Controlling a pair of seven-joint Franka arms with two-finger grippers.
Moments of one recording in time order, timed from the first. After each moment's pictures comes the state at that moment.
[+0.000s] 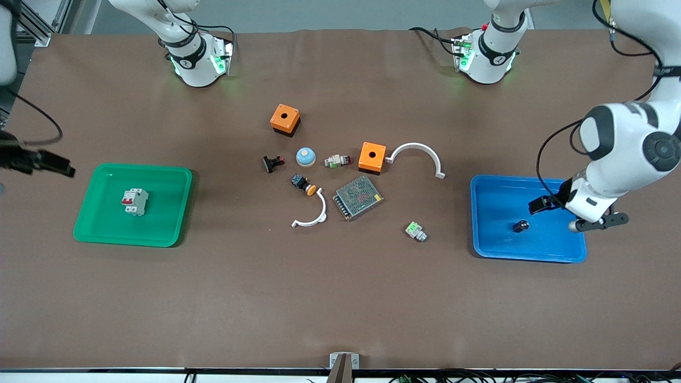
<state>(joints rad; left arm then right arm) 0.18 0.31 -0.14 -2.03 0.01 2.35 -0.13 -0.03 0.17 -0.15 -1.66 0.01 1.74 -0.08</state>
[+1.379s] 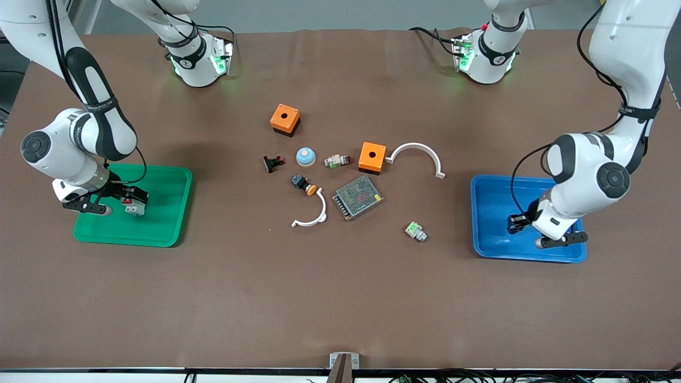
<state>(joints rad) 0.14 0.41 -0.23 -1.97 0.01 2.39 -0.24 -0.12 0.33 -0.13 -2.29 0.09 2.62 -0.17</state>
